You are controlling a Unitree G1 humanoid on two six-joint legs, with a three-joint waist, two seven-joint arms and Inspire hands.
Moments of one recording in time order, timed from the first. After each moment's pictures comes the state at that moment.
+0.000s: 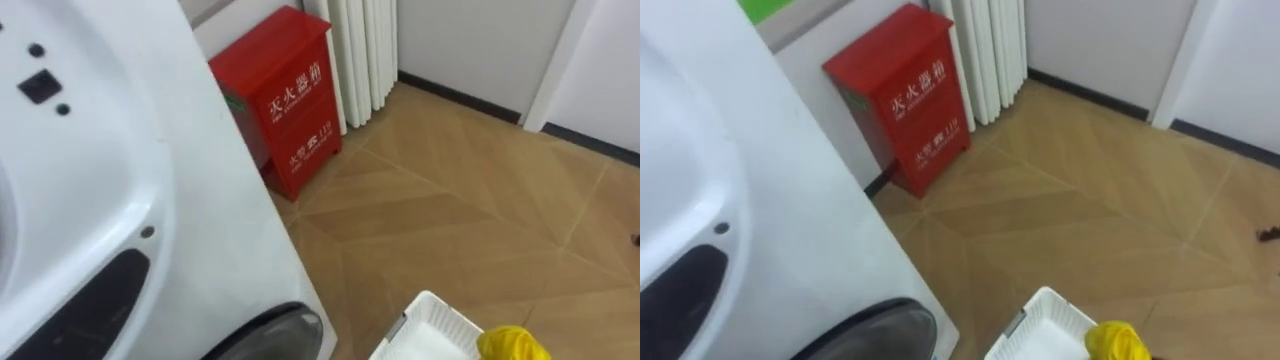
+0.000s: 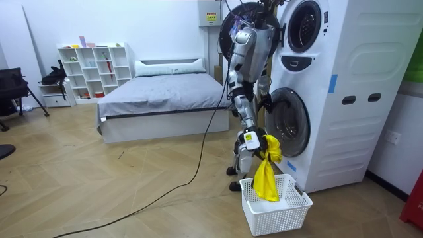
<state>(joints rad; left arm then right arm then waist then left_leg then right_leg) 0.07 0.20 -0.22 1.20 0.01 0.06 0.25 0.02 -0.31 -0.19 0.79 0.15 -0.04 -0.04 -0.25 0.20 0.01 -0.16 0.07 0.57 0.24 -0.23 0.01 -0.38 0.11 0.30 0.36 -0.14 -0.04</state>
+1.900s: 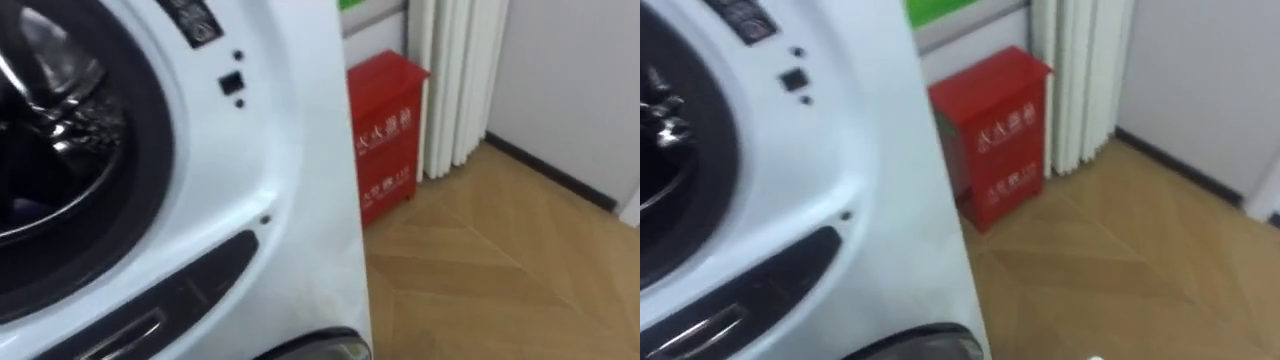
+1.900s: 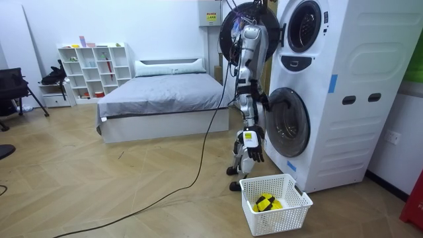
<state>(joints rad) 0.13 0.19 -0.12 1.16 0.04 -0.05 0.24 0.14 -0.29 -0.22 1.21 0.28 -0.07 0.04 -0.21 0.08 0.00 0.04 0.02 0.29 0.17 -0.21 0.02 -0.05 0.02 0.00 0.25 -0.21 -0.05</state>
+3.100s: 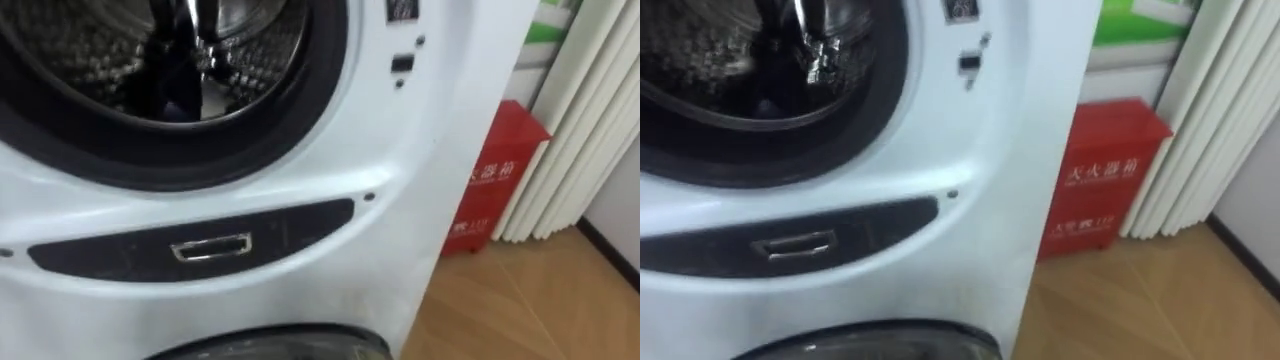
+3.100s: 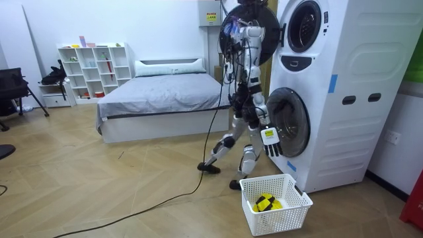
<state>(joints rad) -0.01 0.17 0.04 1.03 0.15 0.01 0.16 0.06 -0.21 -0.07 1.20 0.18 -0.03 0.07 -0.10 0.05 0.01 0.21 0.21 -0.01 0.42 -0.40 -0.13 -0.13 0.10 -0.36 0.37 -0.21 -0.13</state>
